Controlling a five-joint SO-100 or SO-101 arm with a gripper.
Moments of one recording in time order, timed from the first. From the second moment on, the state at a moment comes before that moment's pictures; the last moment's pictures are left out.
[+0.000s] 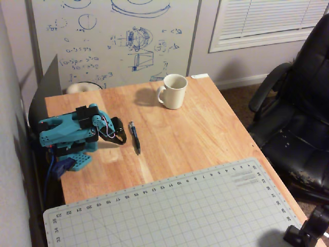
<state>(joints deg) 5.9 188.6 180.7 64.2 -0.7</state>
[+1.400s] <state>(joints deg) 5.9 176.7 159.7 62.6 -0.2</state>
